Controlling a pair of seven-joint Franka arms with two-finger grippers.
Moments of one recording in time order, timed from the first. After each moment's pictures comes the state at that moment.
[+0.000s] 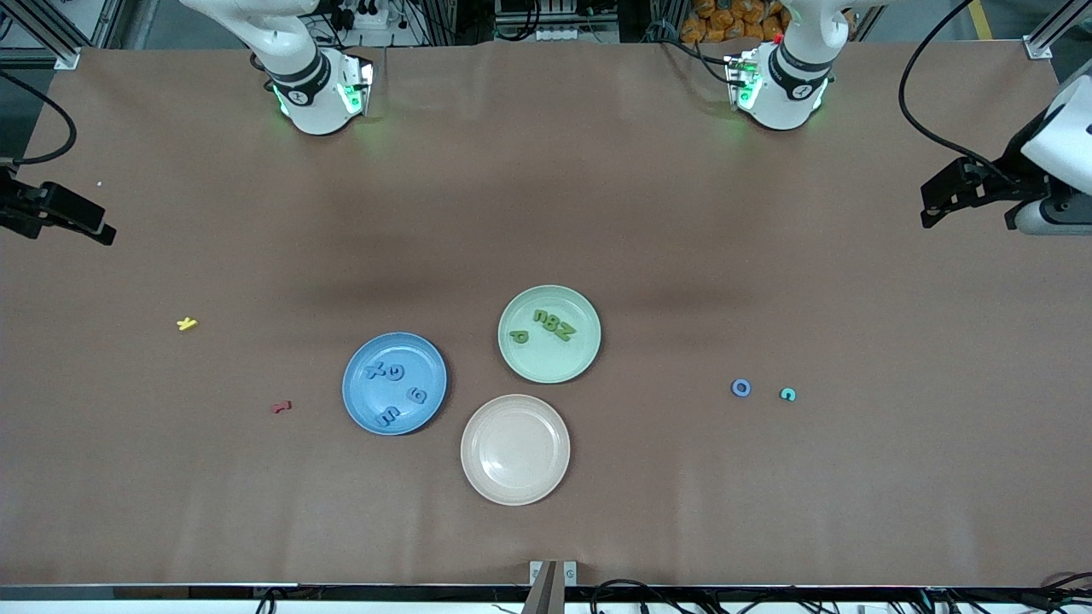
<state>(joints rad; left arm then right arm) 0.05 0.00 -0.17 -1.52 0.04 1.55 -0.06 -0.07 0.06 0.01 -1.46 0.02 1.50 0.06</state>
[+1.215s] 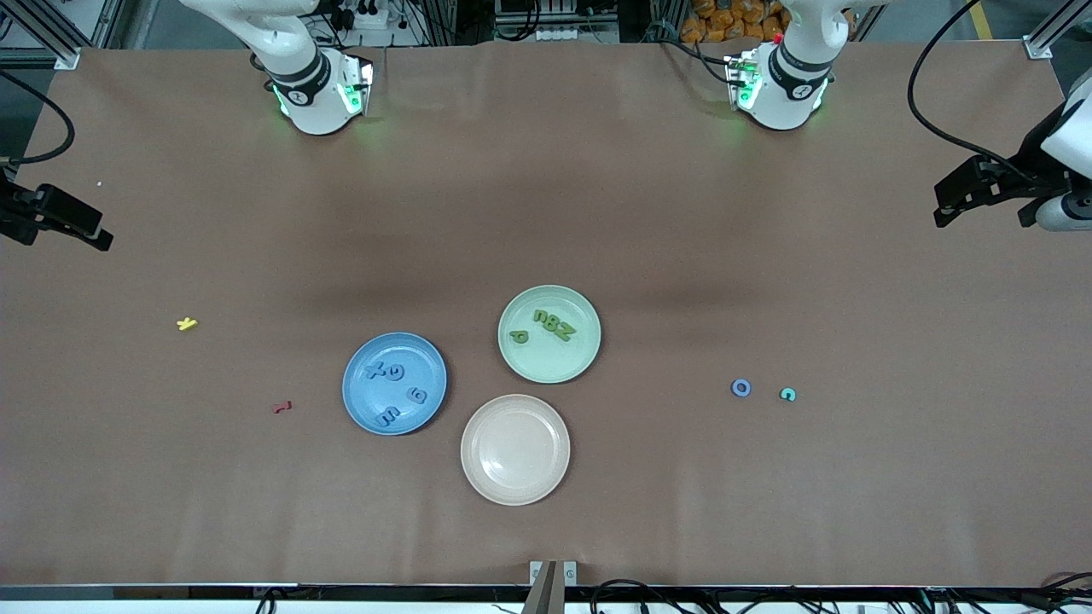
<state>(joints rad) 0.08 -0.01 -0.17 -1.54 0.04 1.57 -0.06 -0.07 0.06 0.02 -1.45 0.02 1.54 0.06</state>
